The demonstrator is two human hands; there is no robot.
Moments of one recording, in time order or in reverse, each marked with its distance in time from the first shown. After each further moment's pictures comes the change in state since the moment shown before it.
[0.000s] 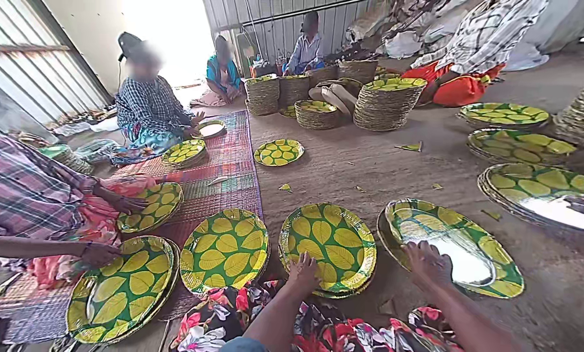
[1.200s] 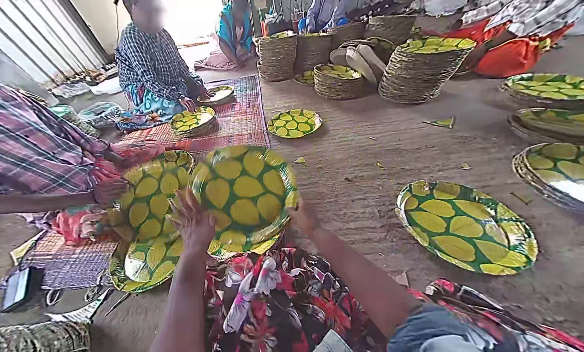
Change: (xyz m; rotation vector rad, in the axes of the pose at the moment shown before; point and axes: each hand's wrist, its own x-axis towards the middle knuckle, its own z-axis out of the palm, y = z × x) left_hand -0.192 -0.213 -0.115 -0.108 0.910 -0.476; right_hand -0.058 -0.328 -0.008 0.649 -0.380 -0.291
